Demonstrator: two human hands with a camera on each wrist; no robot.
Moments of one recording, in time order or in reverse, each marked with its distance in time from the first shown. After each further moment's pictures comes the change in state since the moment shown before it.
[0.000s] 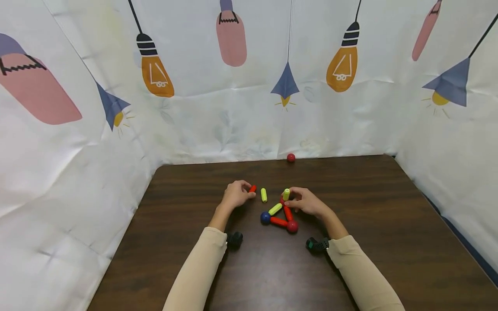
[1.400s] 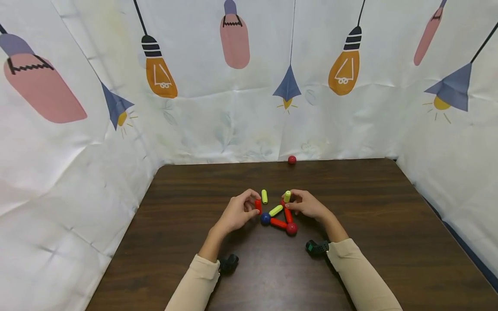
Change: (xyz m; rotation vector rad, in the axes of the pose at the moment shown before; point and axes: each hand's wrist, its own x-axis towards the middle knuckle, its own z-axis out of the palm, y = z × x) left_hand -0.072 0.005 -0.003 -0.214 -0.039 0.411; right_hand 0.001 0.001 0.004 -0.017 -0.002 0.026
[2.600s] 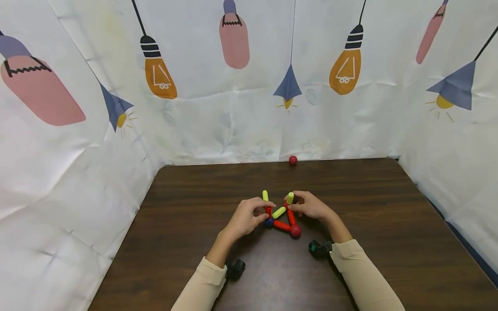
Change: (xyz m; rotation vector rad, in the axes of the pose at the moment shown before) left_hand 0.003 0.013 0.019 0.115 -0.044 0.111; right_hand -0.002 0.000 -0.009 -0.063 -0.056 -0.040
